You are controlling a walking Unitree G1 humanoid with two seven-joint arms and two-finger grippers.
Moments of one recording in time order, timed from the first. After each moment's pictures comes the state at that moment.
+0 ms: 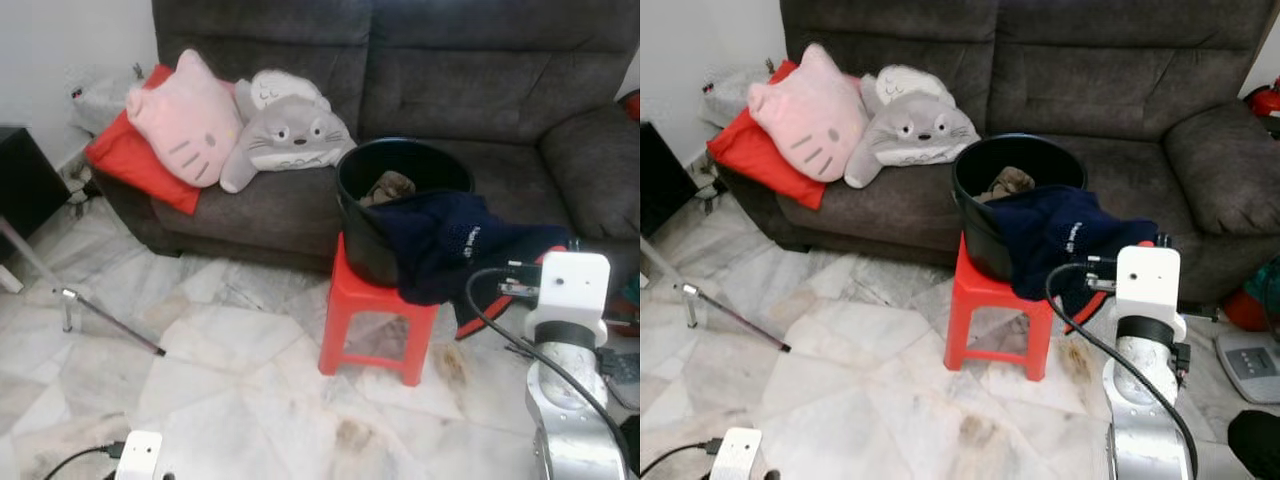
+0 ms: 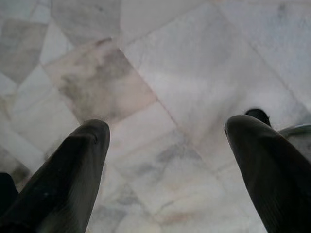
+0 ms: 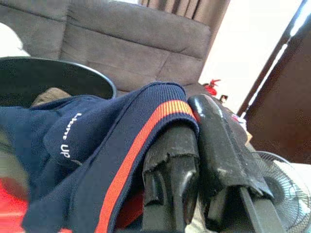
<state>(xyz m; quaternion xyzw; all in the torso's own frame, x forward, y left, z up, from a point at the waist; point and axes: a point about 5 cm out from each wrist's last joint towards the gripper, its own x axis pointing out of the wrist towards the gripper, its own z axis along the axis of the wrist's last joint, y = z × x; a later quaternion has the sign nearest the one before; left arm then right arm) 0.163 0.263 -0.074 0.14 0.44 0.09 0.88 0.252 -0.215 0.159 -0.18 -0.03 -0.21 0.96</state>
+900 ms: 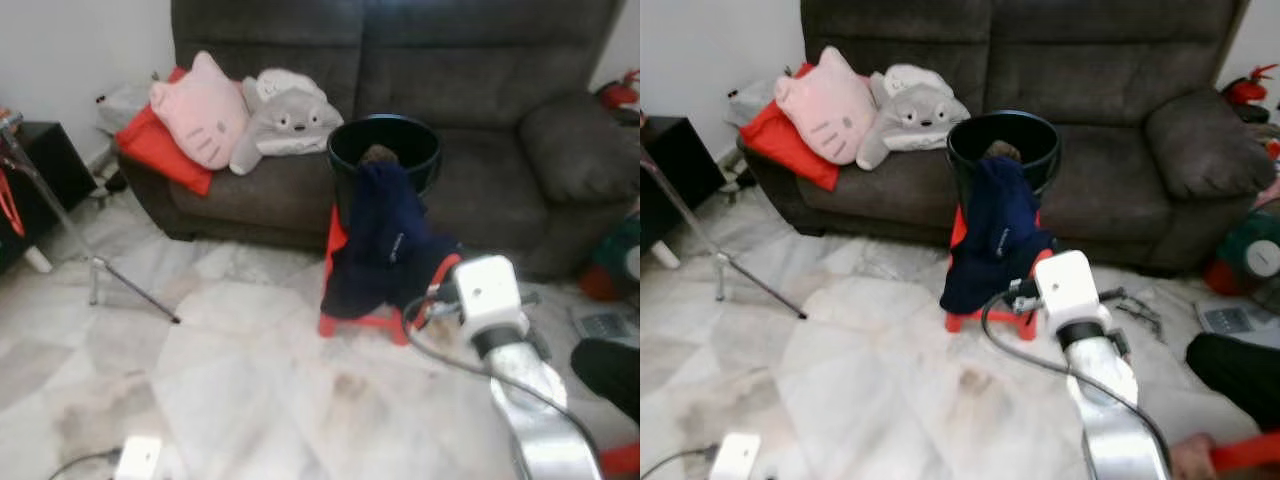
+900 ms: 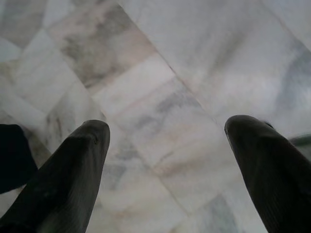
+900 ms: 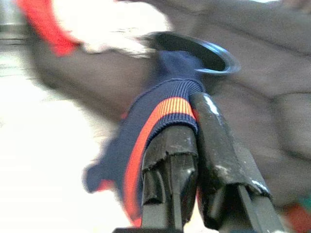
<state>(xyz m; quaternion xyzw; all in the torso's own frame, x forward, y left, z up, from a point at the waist) 0.158 0.265 -0.075 0.14 0.45 0.09 0.88 0.254 -0.149 0.138 -0.18 0.02 0.11 0.98</state>
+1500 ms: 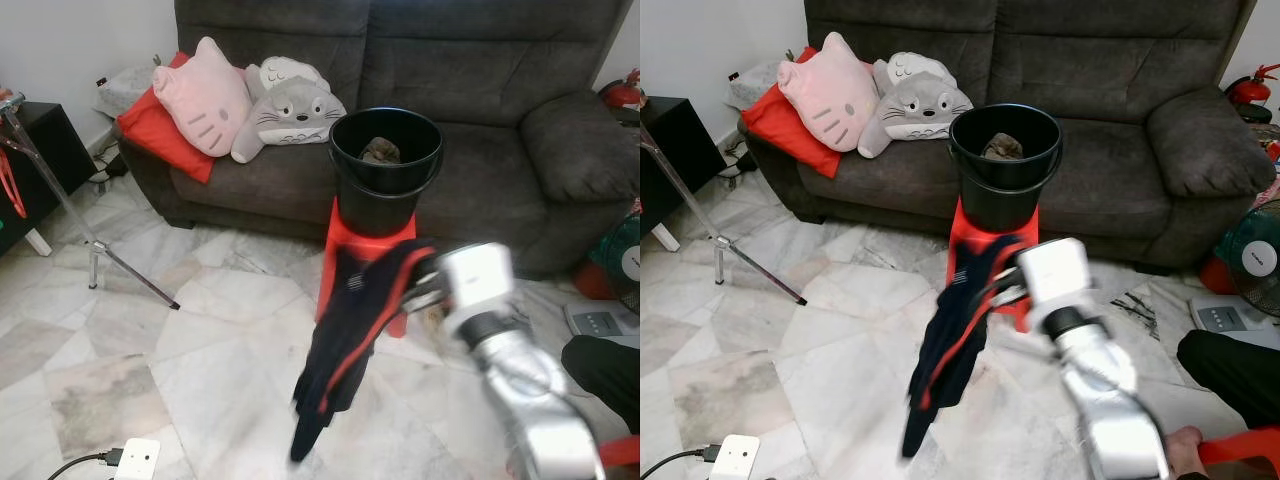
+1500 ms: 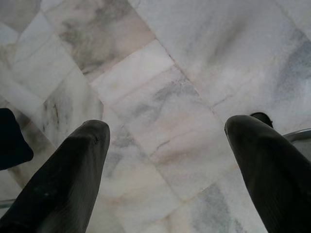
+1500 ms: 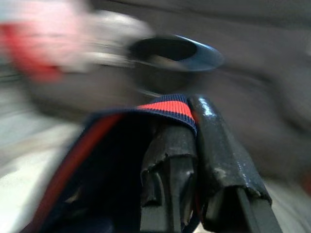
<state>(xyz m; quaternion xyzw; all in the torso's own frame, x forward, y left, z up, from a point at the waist) 0.160 0.263 -0.075 0.14 0.45 0.09 0.88 0.274 -0.202 0.147 -0.07 0.02 -0.04 1.00</state>
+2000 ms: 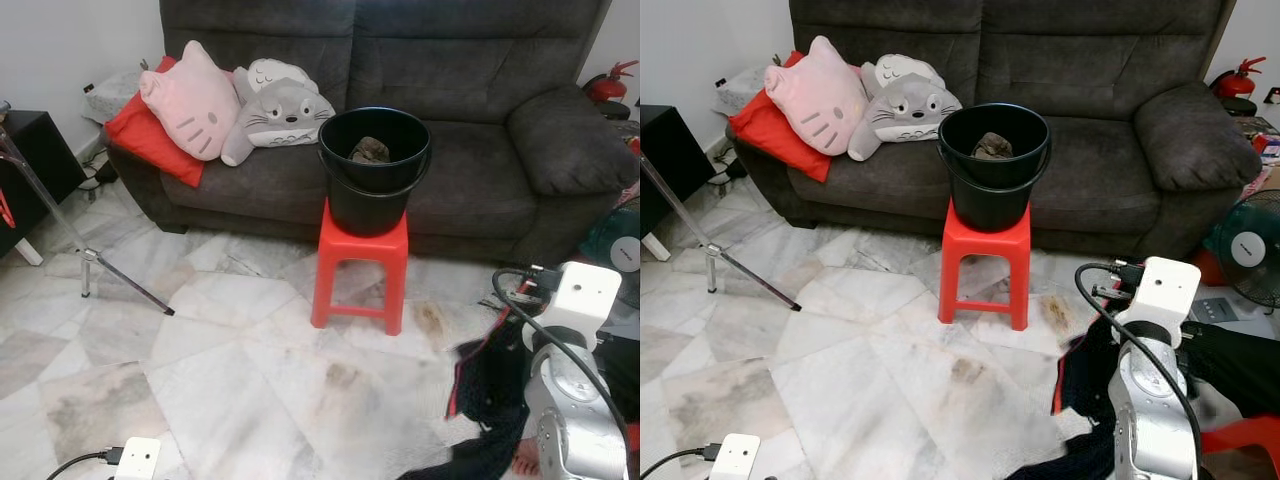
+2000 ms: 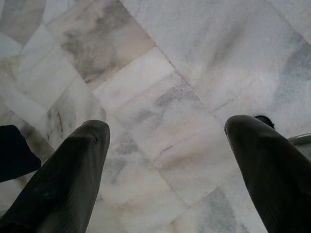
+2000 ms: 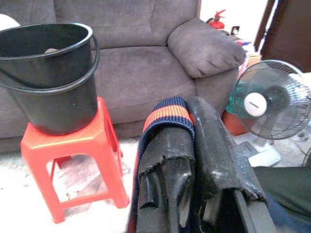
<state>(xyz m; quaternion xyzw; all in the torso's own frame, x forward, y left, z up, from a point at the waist) 0.161 0.262 -0.075 0.14 0.45 0.09 0.88 0.266 -0.240 0.130 -0.03 0.04 -0.21 0.98</state>
